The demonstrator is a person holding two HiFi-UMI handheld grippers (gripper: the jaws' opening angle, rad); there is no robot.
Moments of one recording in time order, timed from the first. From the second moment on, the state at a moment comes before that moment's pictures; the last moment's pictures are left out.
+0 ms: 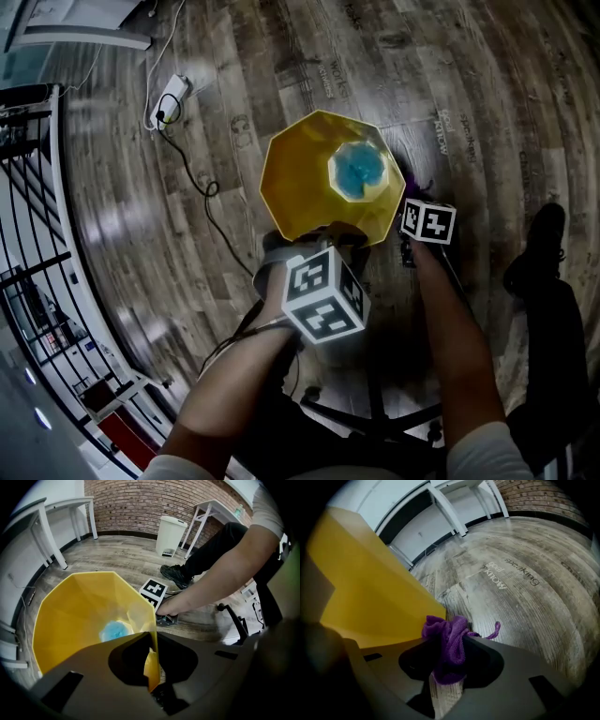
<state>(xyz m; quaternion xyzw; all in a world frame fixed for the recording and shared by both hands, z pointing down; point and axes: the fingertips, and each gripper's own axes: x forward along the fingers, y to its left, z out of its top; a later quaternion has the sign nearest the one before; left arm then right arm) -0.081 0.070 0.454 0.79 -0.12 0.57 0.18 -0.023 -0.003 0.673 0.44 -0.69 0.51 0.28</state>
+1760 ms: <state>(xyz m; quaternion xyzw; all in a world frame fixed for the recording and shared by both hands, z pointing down) -0.097 0.074 0.464 0.78 -0.11 0.60 0.15 0.006 0.019 0.449 0.39 -0.69 0.59 -0.14</state>
